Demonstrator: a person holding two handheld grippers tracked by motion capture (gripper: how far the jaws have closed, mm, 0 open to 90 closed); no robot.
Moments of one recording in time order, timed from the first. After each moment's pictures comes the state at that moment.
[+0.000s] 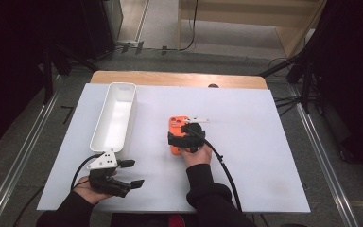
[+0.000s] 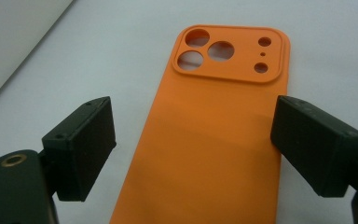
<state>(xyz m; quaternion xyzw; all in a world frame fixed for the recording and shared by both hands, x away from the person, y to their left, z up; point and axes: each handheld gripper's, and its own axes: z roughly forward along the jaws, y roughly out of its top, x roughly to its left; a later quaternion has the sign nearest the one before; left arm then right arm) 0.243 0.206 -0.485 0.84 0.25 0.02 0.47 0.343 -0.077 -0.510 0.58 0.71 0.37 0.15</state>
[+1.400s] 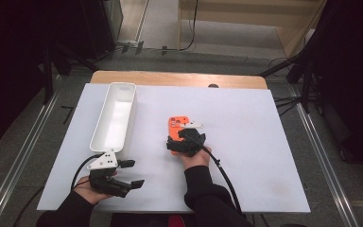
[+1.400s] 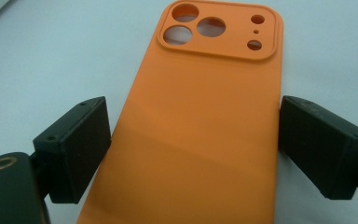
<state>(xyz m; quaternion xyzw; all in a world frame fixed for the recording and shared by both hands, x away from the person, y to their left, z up) 0.243 0.206 -0.485 0.85 0.25 0.02 0.47 0.337 -0.068 -0.526 0.58 0.72 0.34 0.19</state>
